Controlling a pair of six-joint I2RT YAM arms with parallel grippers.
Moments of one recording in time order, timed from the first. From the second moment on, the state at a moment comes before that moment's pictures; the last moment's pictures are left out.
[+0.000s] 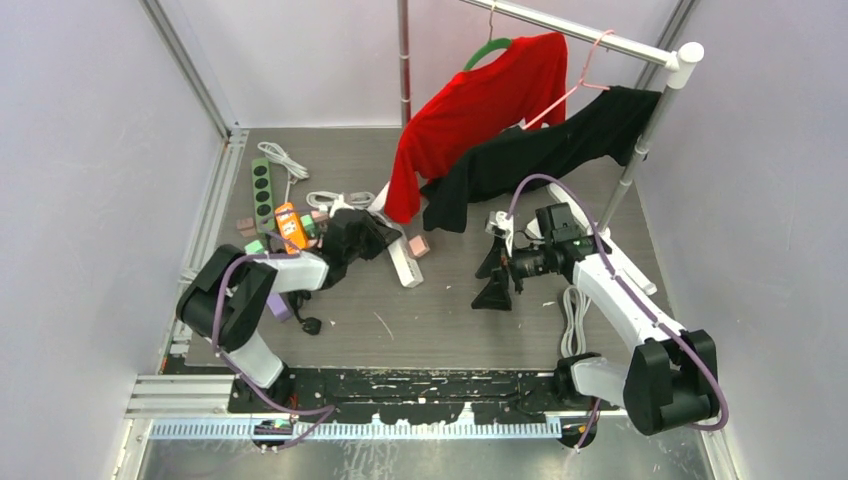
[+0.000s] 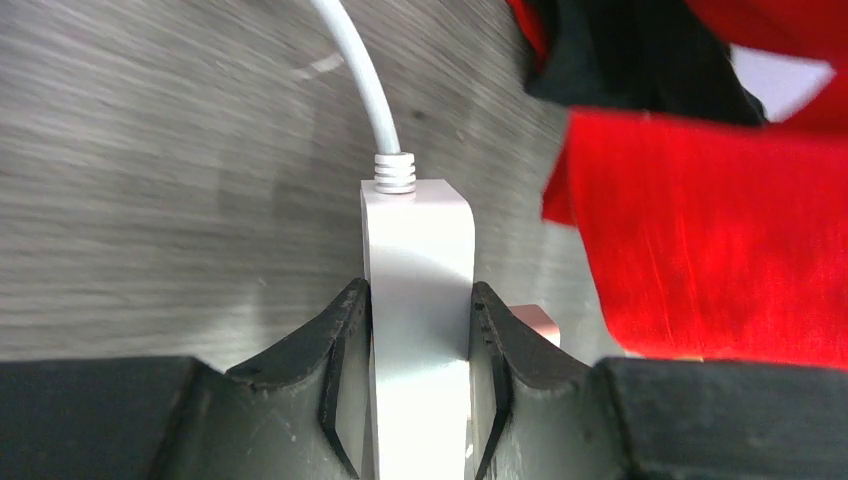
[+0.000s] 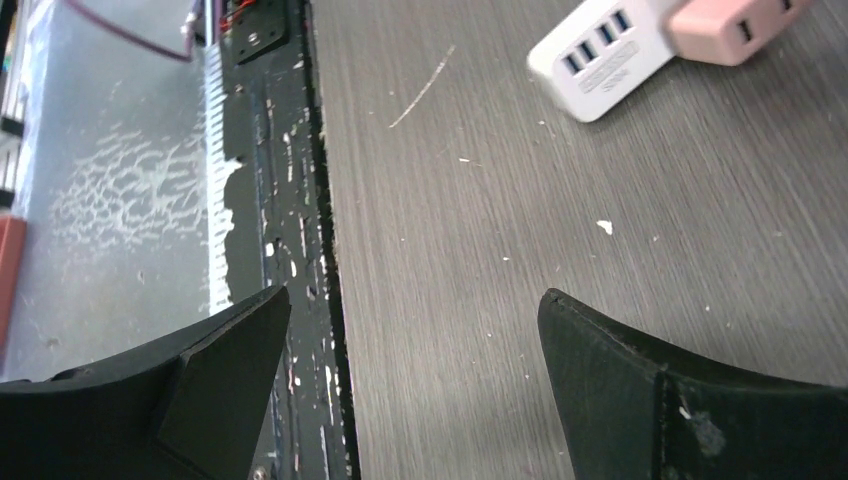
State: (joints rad) left arm -0.48 1.66 0.73 0.35 -0.02 -1.05; right arm 0.21 1.18 0.80 -0.73 -1.15 -0.67
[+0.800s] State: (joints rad) left arm -0.79 1.64 0.44 0.99 -0.26 -1.08; right arm 0.37 1.28 0.69 -0.14 -0.76 -0.06
